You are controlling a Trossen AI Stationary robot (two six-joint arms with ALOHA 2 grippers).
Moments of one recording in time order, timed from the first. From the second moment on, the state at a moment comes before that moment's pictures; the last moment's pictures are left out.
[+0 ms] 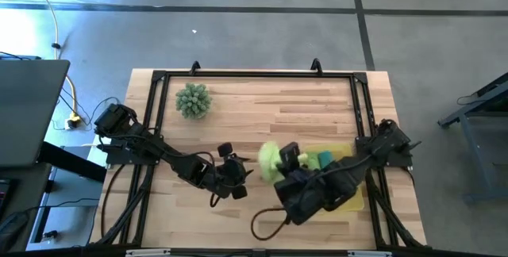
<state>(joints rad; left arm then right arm) -0.37 1.70 0.97 -0.05 -0.77 -0.39 0.59 1.92 2.12 -1.44 0.73 -0.08</state>
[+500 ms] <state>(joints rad) -0.37 1.67 0.97 0.03 -0.78 -0.40 0.58 1.81 2.14 -1.56 0.54 -0.09</state>
